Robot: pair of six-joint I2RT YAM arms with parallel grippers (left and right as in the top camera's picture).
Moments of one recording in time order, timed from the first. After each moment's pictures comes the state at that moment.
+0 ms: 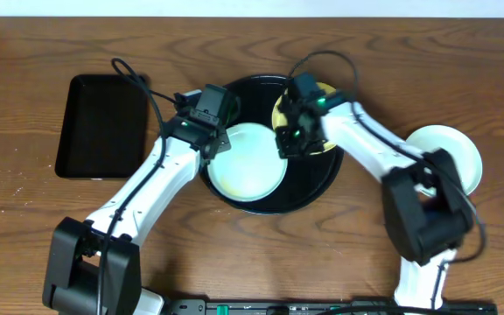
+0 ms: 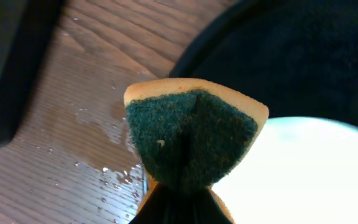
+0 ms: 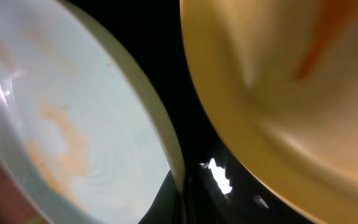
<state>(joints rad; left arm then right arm) -0.38 1.63 1.14 -0.70 -0.29 -0.67 0.46 2.02 1.46 -0.80 -0.32 0.29</state>
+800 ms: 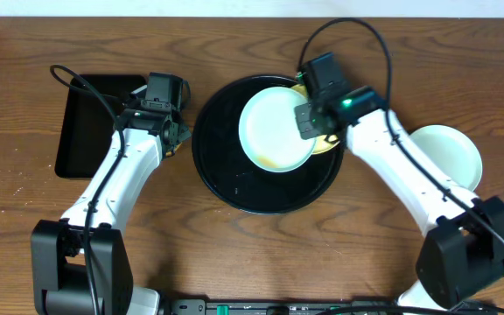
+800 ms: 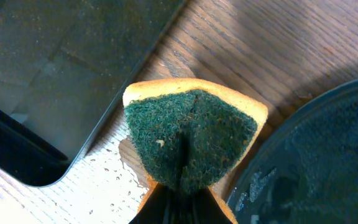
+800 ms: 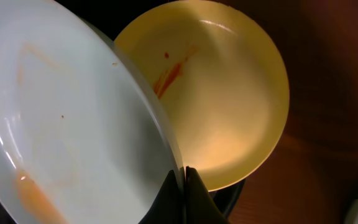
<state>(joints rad) -0.14 1.63 1.14 -0.70 -0.27 -0.67 0.50 1.79 1.47 -0.80 0.19 0.20</state>
